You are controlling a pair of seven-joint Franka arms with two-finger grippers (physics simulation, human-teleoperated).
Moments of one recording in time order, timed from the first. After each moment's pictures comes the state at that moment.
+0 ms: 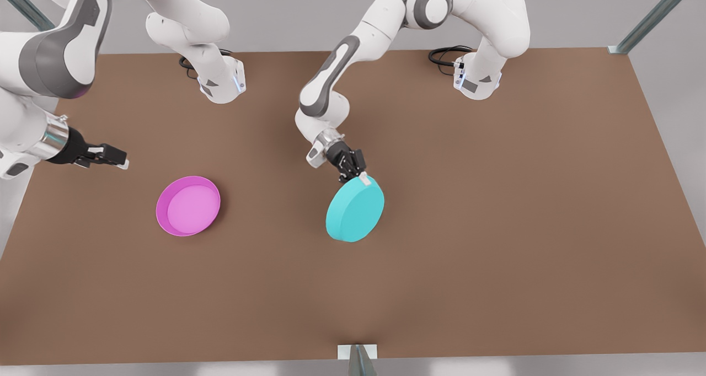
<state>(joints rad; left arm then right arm) -1.64 1.11 0.77 -1.37 0.98 1.70 -1.21 0.07 0.18 -0.16 -1.29 0.06 1.34 0.00</state>
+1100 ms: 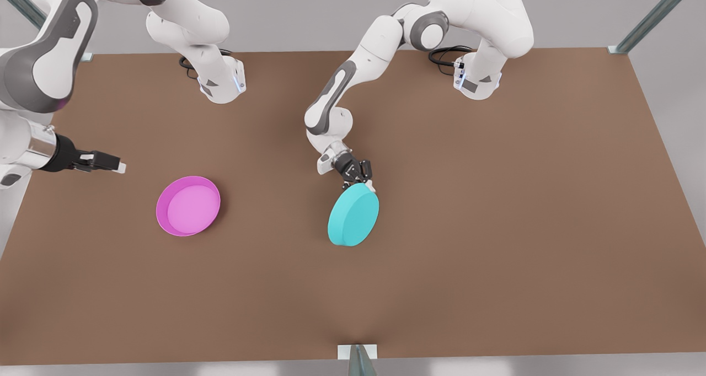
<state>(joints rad) -1.49 1.19 0.51 -1.34 1.12 1.58 -1.76 0.00 0.22 -0.16 -1.29 0.17 1.32 -0.04</state>
